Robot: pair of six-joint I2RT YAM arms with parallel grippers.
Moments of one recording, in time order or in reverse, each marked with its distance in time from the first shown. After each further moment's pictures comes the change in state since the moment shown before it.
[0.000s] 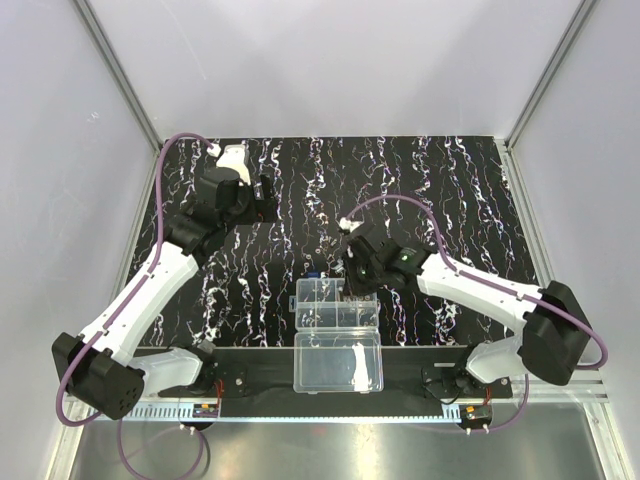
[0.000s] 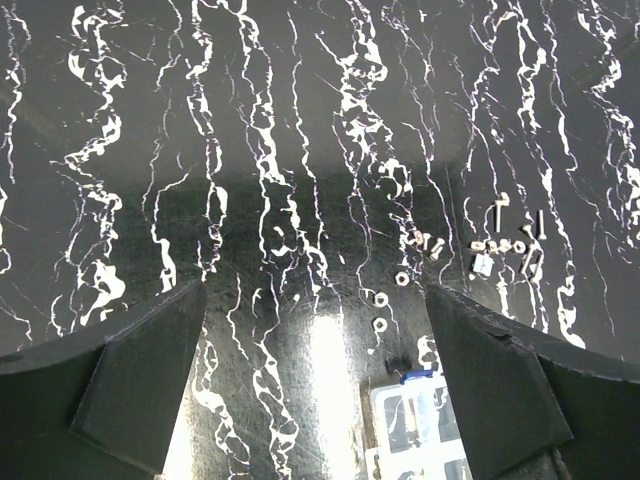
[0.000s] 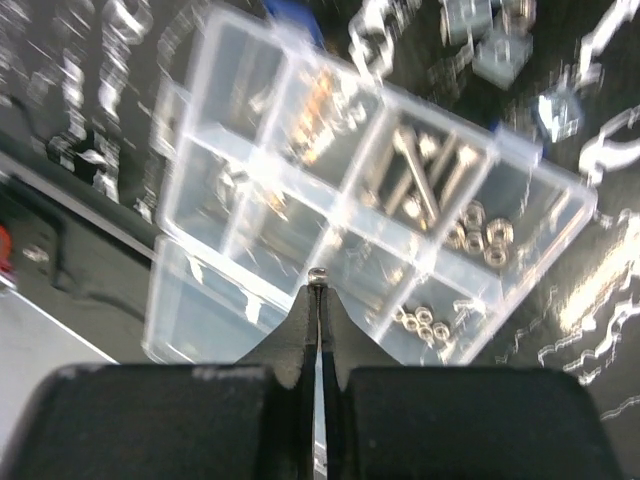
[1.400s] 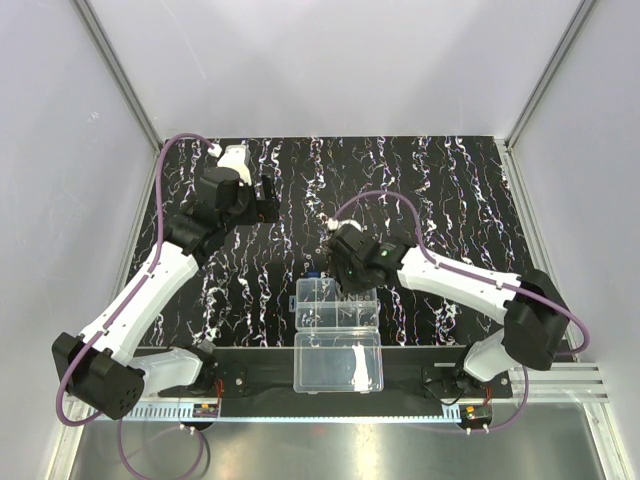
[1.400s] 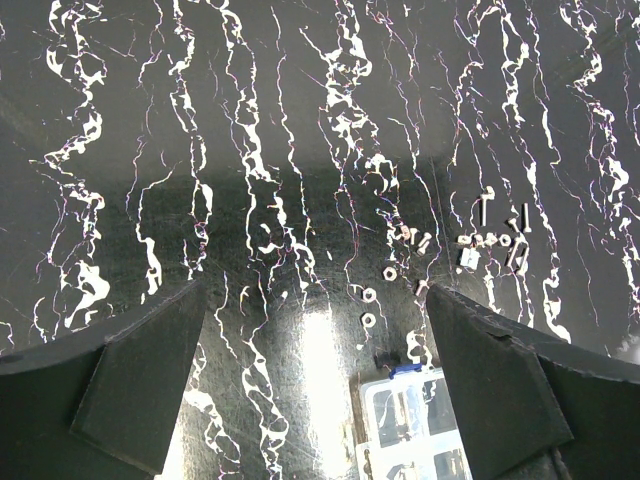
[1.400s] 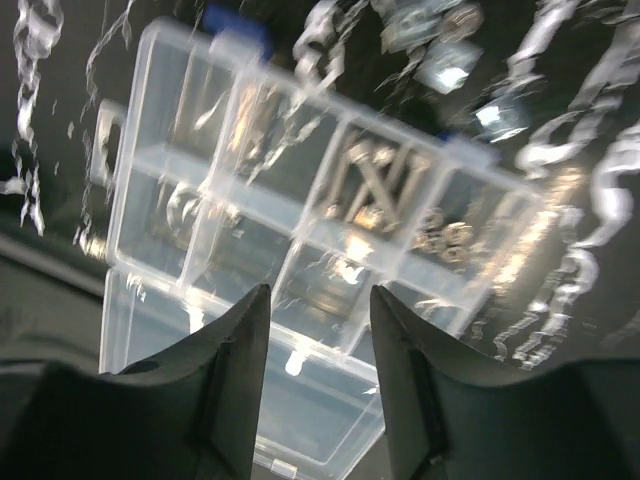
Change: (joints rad) left arm 0.000 0.000 0.000 0.000 0.032 -0.010; right arm 0.074 0.119 0.087 -0.114 0.148 0.009
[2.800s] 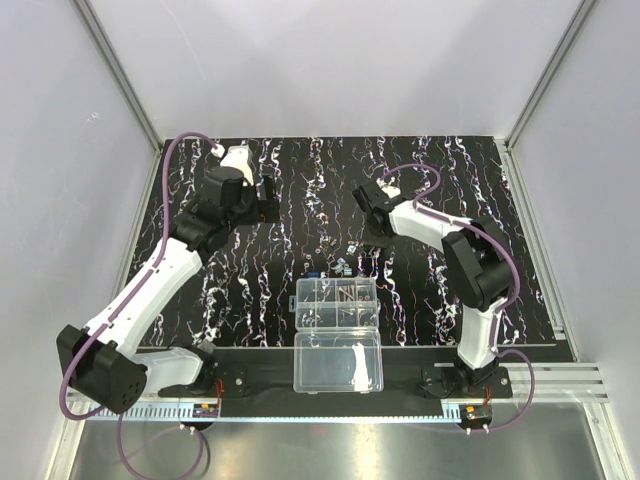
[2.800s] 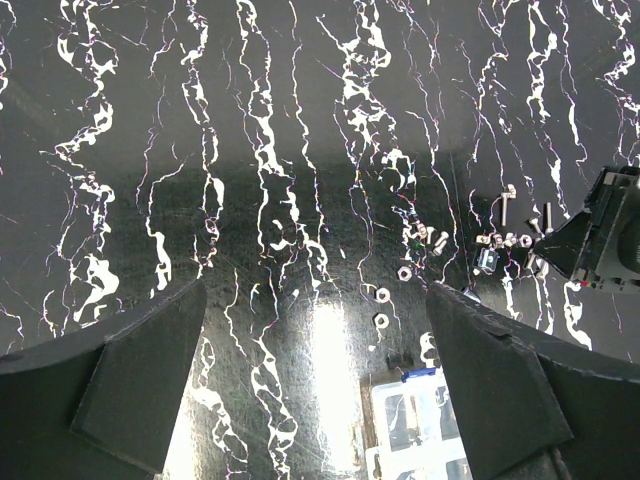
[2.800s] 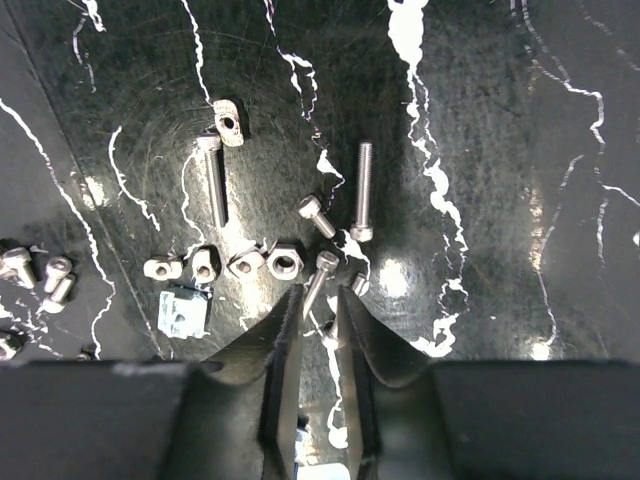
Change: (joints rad) left arm 0.000 0.032 0.000 0.000 -0.027 0.004; right arm -0.412 0.418 0.211 0.105 0.198 0.134
